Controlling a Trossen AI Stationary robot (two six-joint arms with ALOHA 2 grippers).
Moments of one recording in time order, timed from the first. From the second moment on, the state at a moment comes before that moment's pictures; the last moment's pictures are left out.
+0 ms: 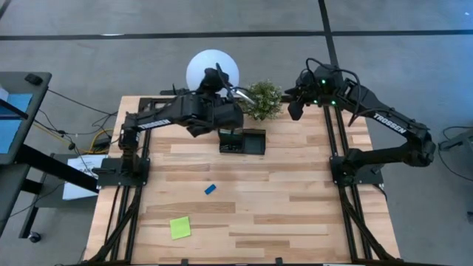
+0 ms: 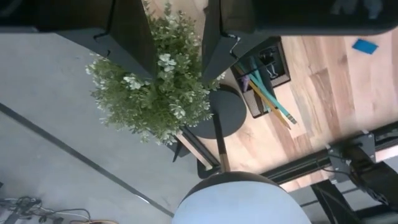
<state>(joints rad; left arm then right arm) 0.04 1.94 2.32 -1.51 -1.43 0.84 -0.60 1.13 1.20 -0.63 -0.11 -0.03</state>
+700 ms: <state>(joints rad) -0.07 1.98 2.31 -1.57 -0.77 0.27 -0.51 1.13 1.20 -0.64 -0.11 0.03</state>
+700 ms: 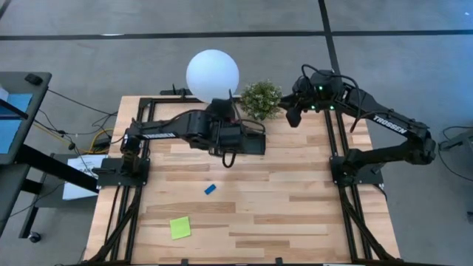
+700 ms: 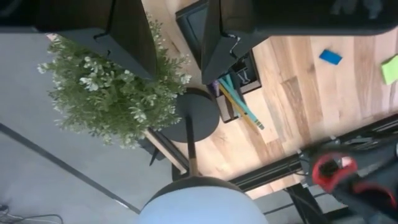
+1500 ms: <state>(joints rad) 0.20 1.76 1.78 -1.57 0.50 -0.49 -0.51 1.13 1.20 -0.75 -0.11 0.02</state>
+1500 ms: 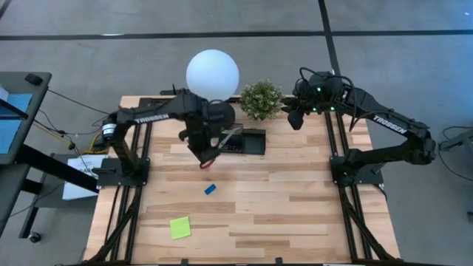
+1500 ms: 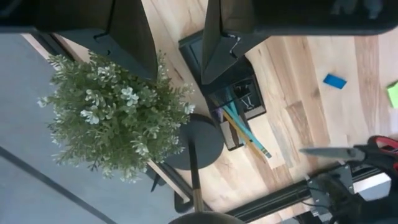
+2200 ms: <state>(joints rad) 0.44 1.90 1.78 -1.51 1.23 -0.64 -0.32 1.20 1.20 -0.52 -0.50 -0.55</state>
